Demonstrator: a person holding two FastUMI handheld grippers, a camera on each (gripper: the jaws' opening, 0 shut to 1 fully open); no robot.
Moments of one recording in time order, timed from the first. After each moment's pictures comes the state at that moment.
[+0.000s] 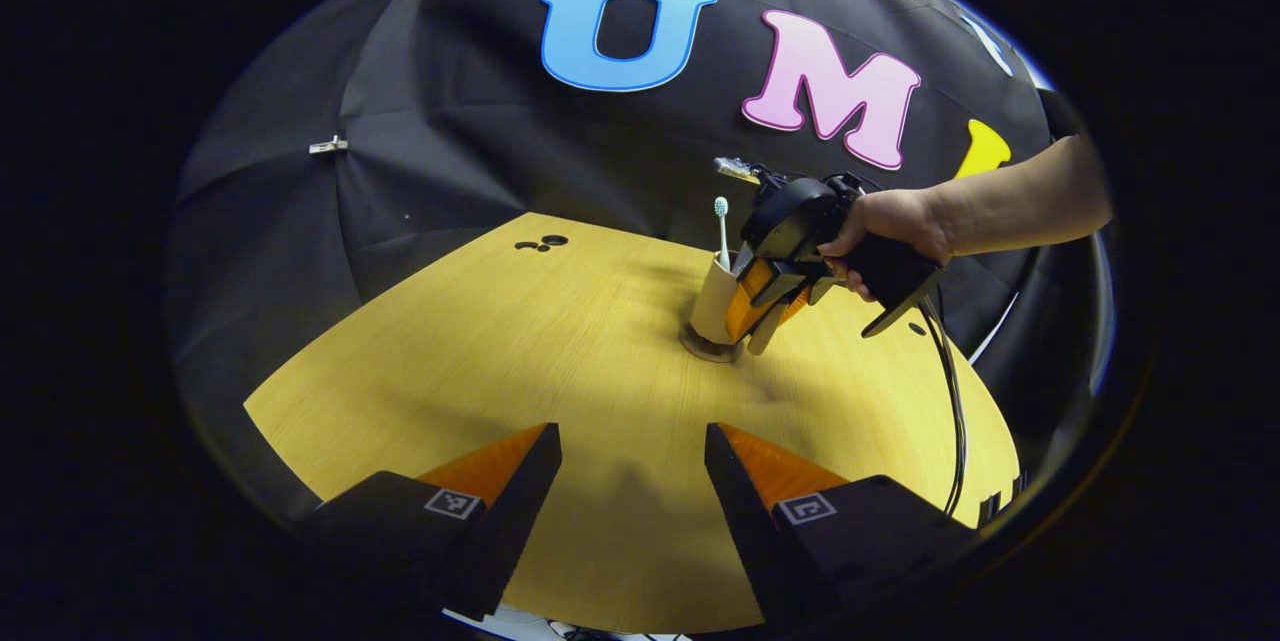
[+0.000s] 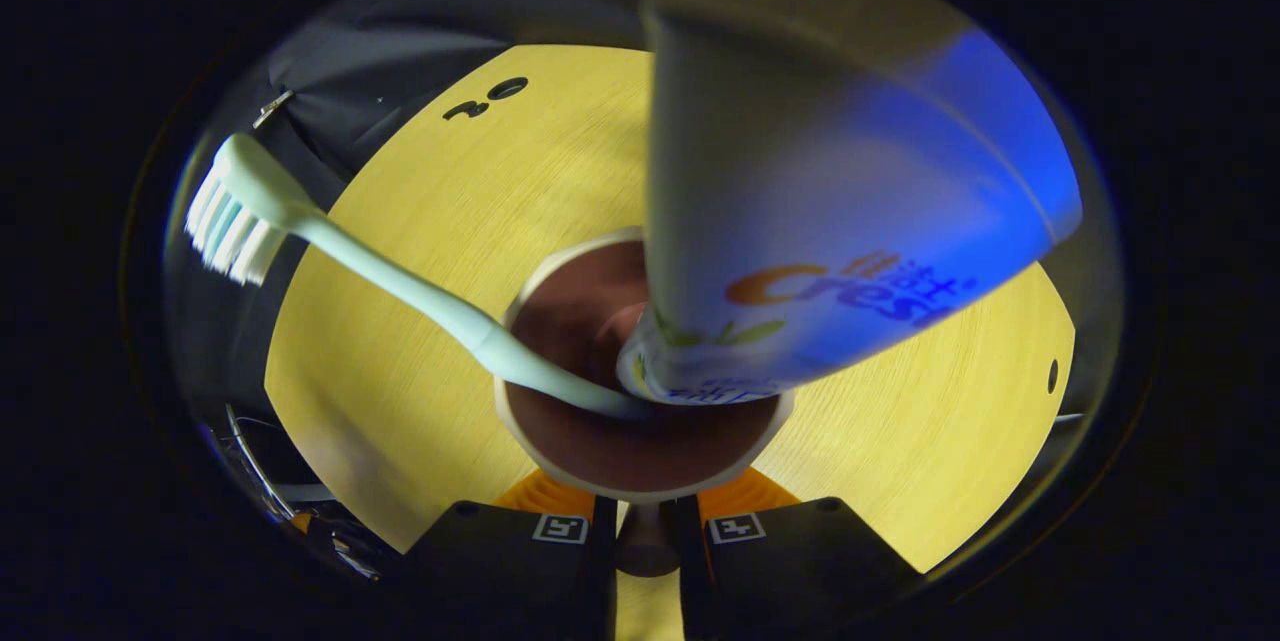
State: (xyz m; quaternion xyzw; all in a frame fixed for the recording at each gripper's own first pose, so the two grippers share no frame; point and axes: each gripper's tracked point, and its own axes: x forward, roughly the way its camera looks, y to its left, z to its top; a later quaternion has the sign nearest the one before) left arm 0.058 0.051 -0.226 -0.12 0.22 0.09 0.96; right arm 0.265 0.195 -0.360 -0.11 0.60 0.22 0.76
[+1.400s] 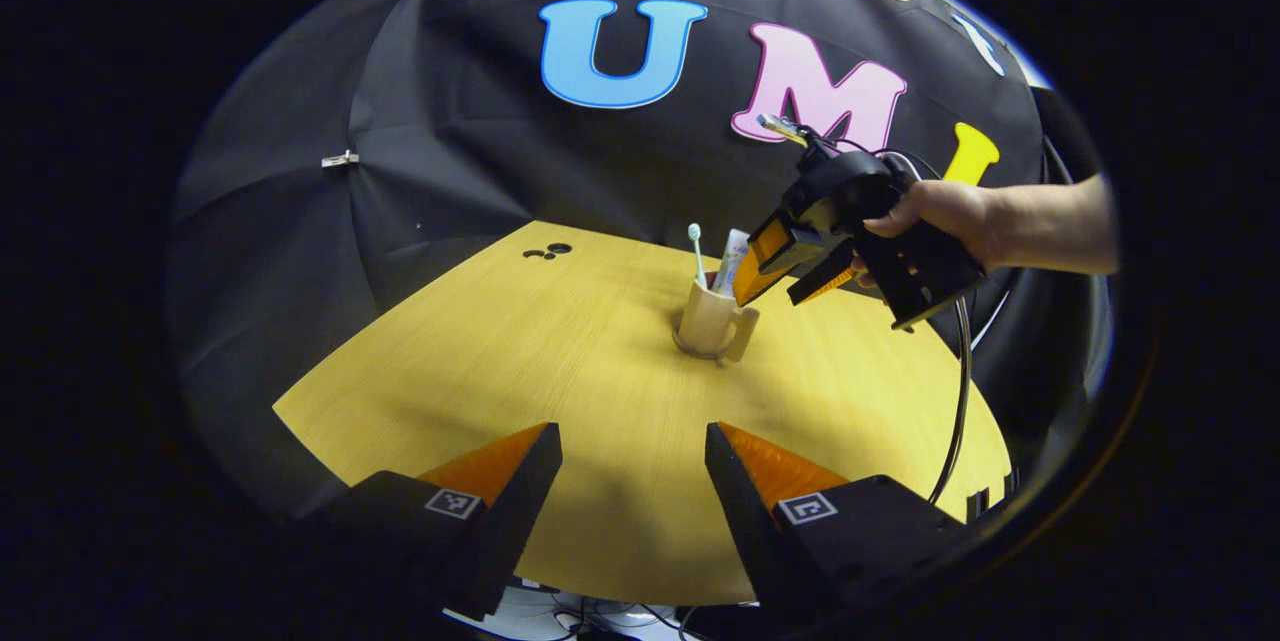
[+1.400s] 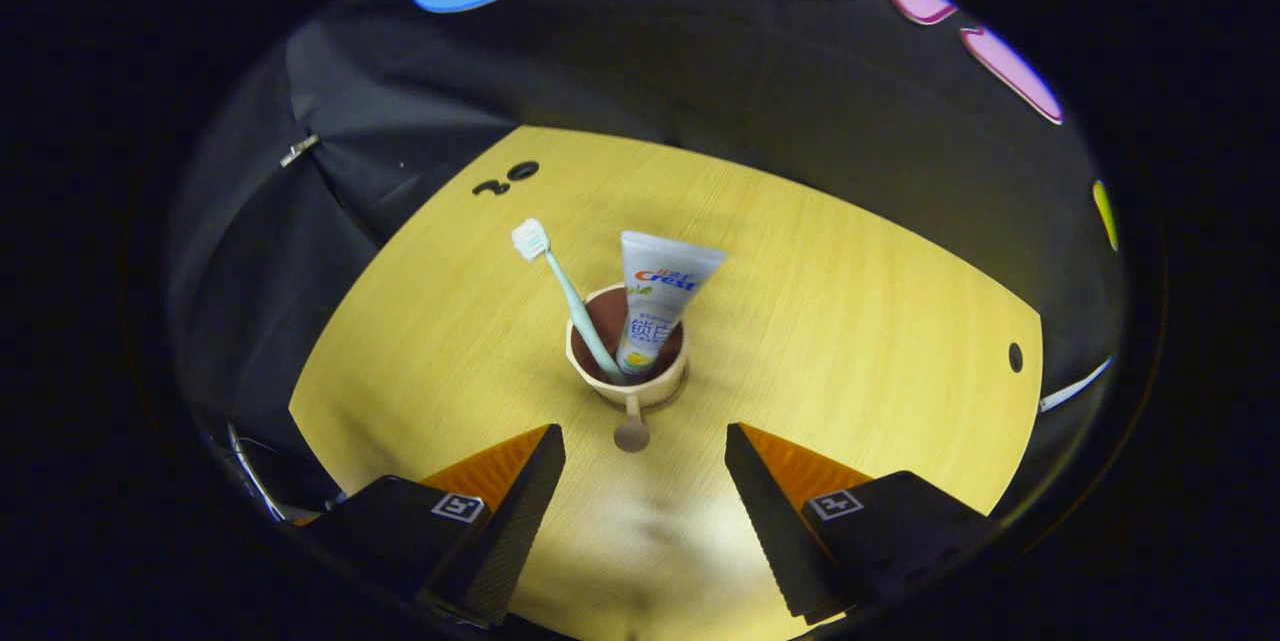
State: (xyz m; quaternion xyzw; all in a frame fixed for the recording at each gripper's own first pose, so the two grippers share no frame) left arm 0.023 0.030 -0.180 -0.11 0.21 0.08 0.97; right arm 0.235 0.159 -0.244 -0.06 0.49 0.19 0.85
